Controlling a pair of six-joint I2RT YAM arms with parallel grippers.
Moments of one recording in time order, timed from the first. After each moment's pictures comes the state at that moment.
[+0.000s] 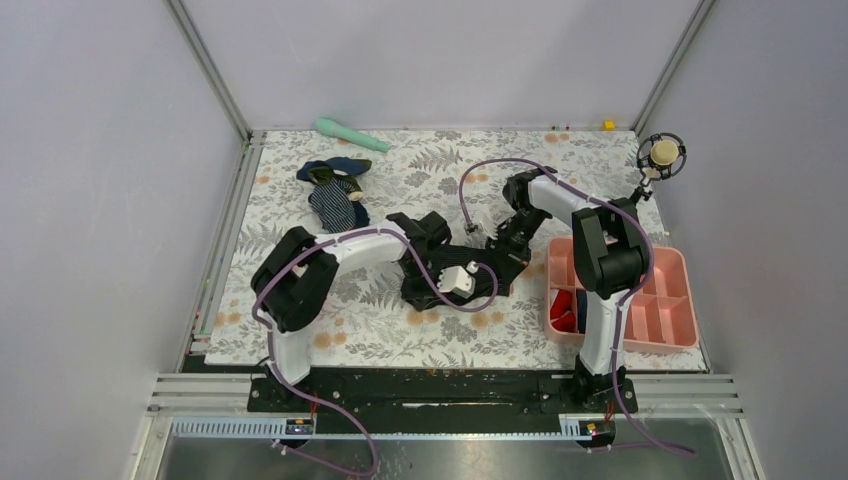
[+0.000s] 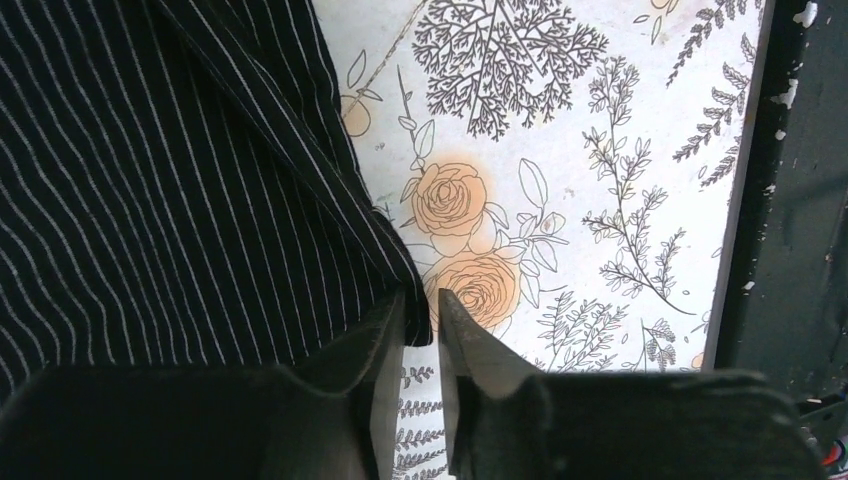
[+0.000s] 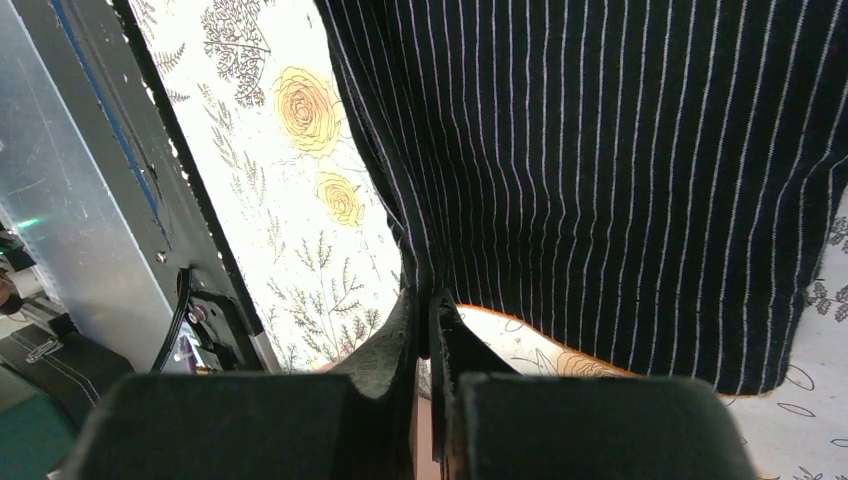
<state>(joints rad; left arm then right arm) -0.79 1.90 1.28 -0.90 0.47 0.93 0.32 2.03 1.45 -1.30 -0.57 -1.02</state>
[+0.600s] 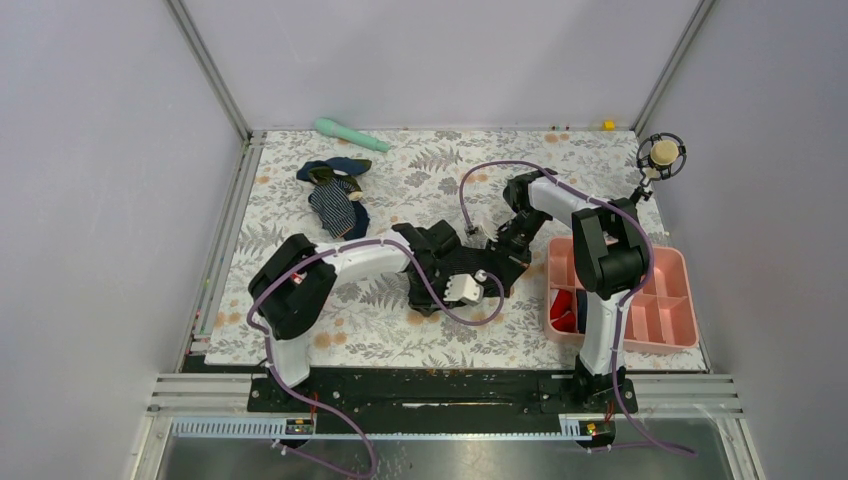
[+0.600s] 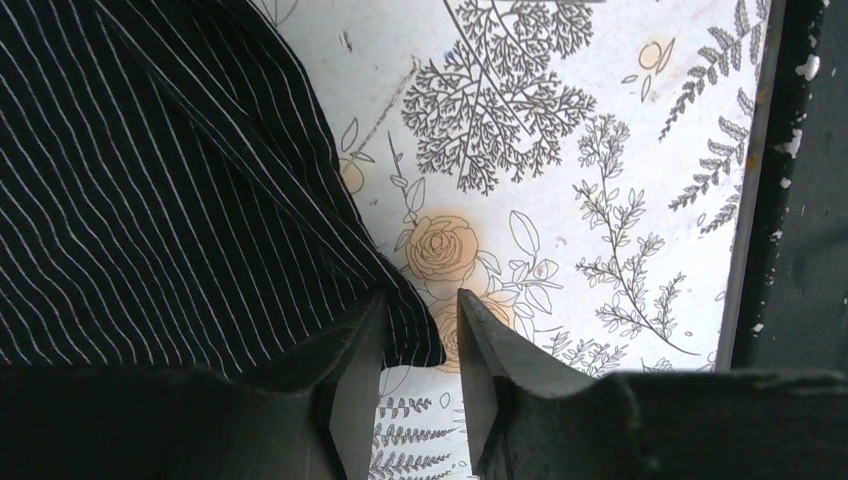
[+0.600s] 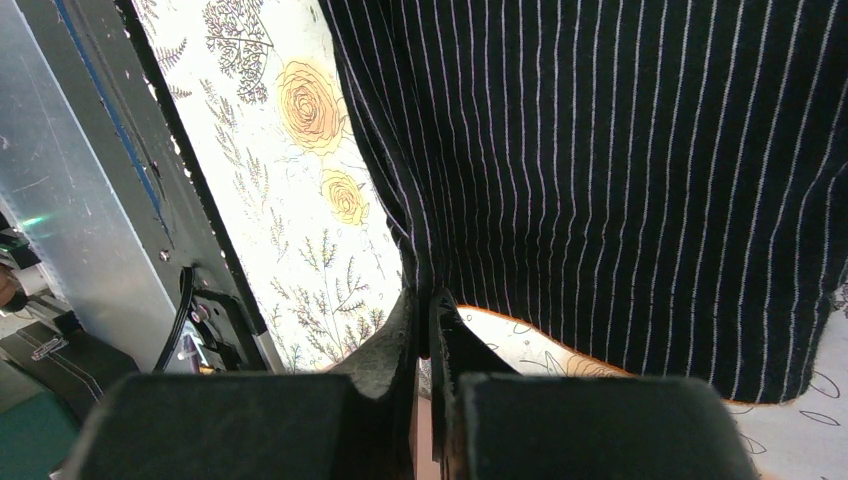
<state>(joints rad) -0.86 1.85 1.23 -0.80 0.42 0.88 0.32 2.03 1.43 -1.29 -0.57 -1.02</state>
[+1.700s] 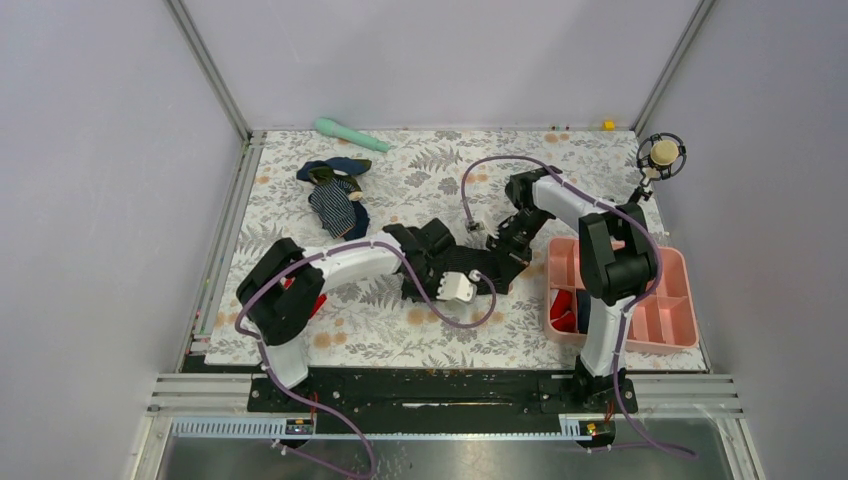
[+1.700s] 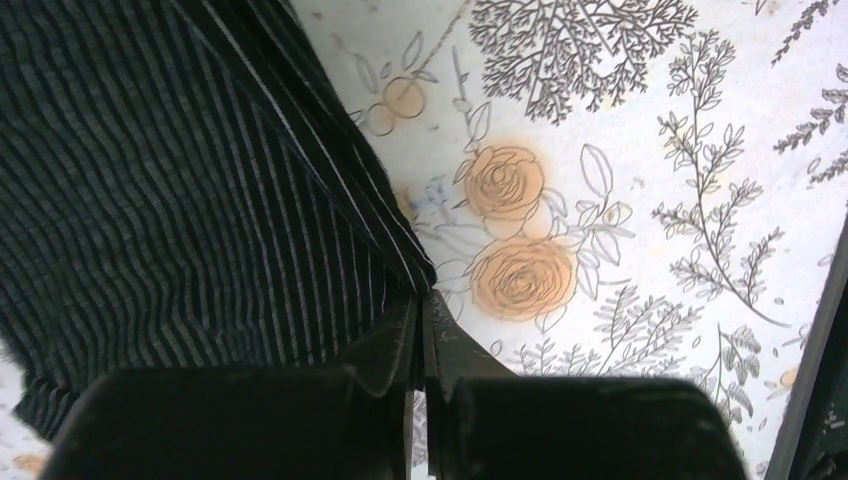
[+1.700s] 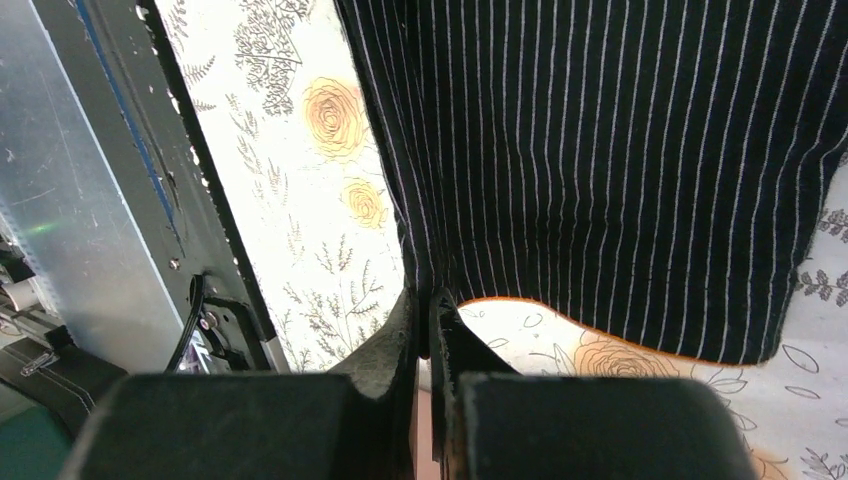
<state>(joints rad) -0.86 1.79 1.16 -0.73 0.26 0.92 0.32 1.99 1.42 -1.29 -0.60 -1.02</state>
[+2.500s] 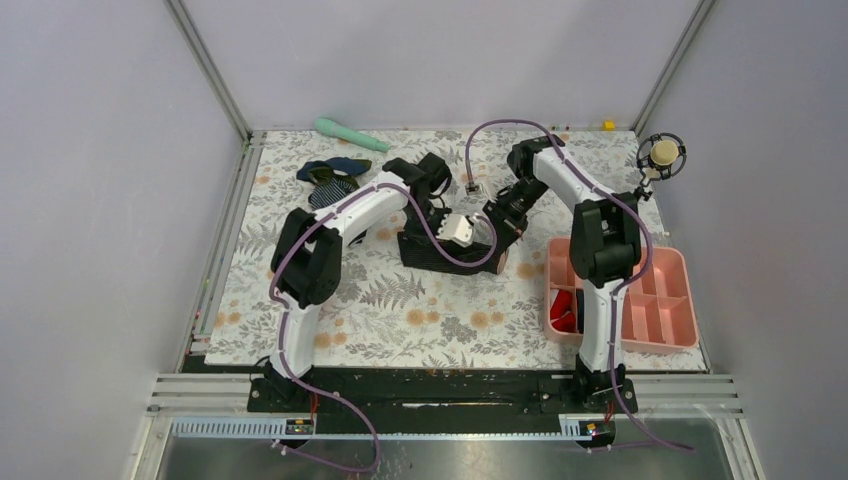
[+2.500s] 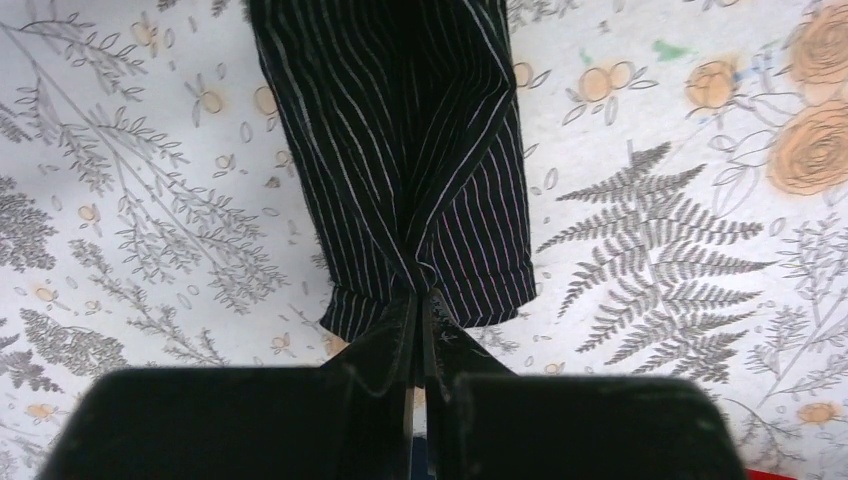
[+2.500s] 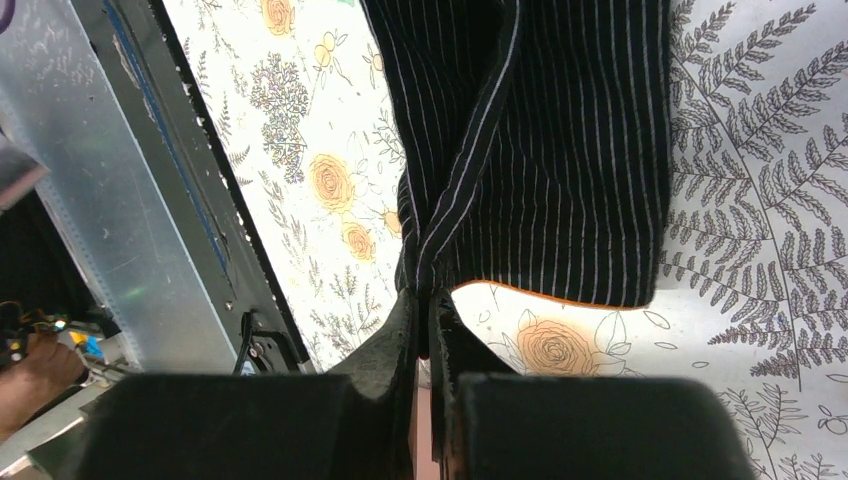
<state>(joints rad) -0.65 2.07 1.77 -1.09 0.31 1.24 0.27 2.12 1.78 -1.45 -0.67 -0.89</state>
